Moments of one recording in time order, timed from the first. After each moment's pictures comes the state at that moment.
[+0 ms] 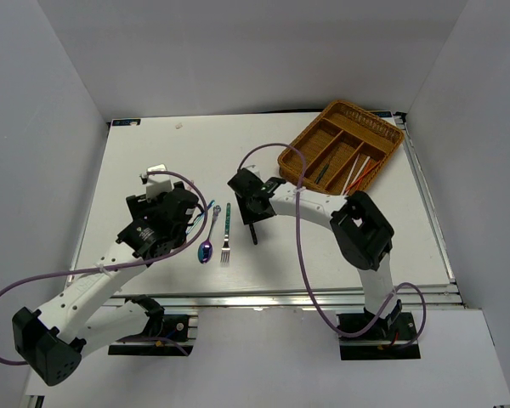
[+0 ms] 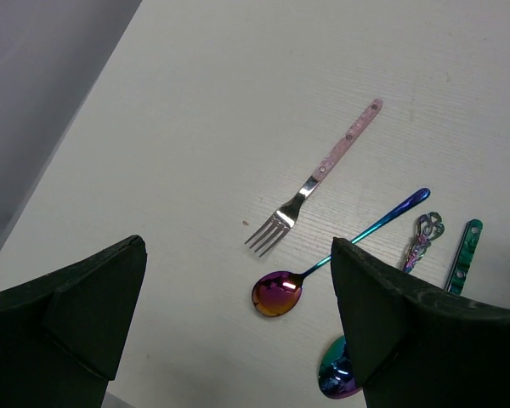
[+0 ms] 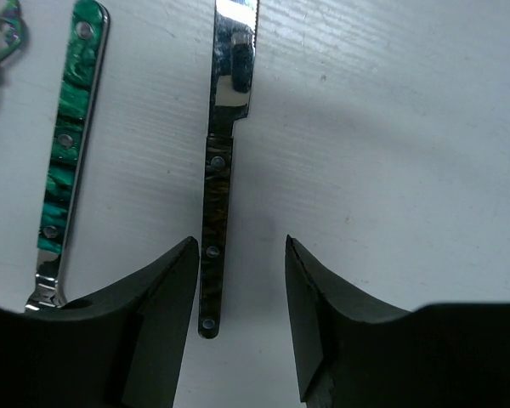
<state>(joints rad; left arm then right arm) -0.65 0.96 0.87 -0.68 -0.98 -0.57 0.91 2.01 1.52 -0.60 0.27 0.46</state>
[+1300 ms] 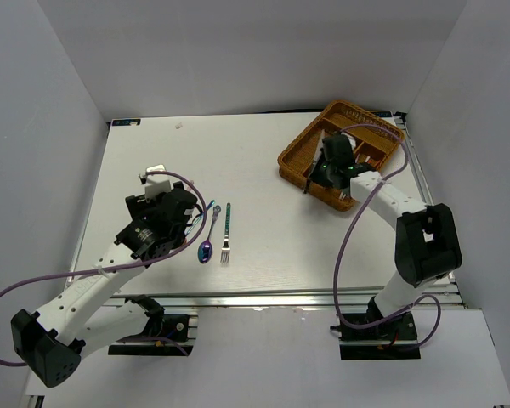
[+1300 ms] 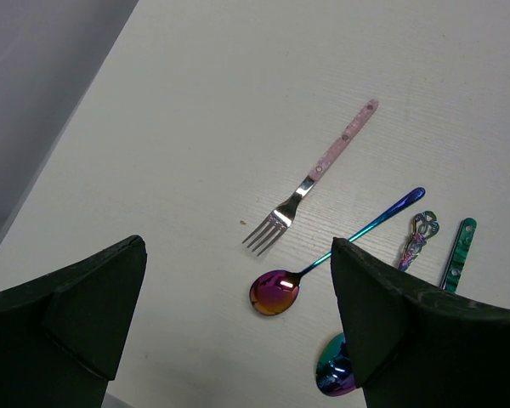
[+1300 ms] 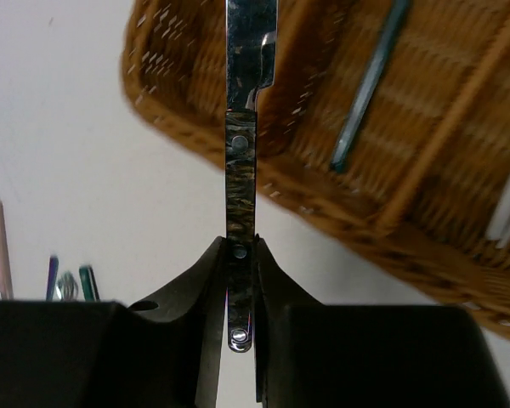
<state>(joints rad) -0.65 0.95 0.87 -0.68 -0.97 -0.57 0.43 1.64 1.18 -0.28 0.08 0.66</state>
